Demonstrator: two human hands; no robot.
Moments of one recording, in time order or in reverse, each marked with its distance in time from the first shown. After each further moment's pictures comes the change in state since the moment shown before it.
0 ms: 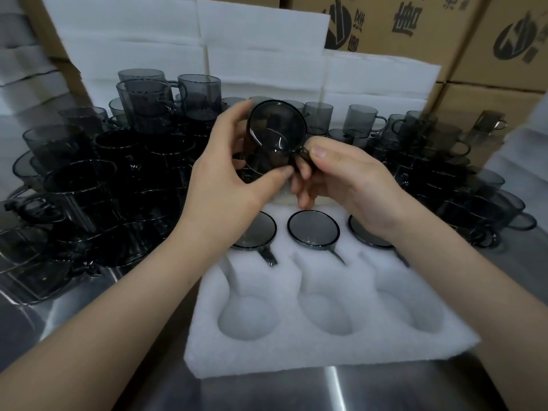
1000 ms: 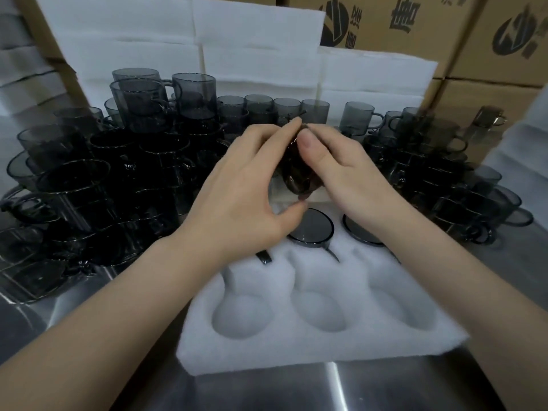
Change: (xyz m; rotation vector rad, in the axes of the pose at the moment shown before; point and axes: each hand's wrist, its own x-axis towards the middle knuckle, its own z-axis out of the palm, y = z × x) left_hand -0.003 0.007 0.007 0.441 -0.266 0.244; right_hand 0.001 -0.001 0.006 -0.339 0.281 -0.069
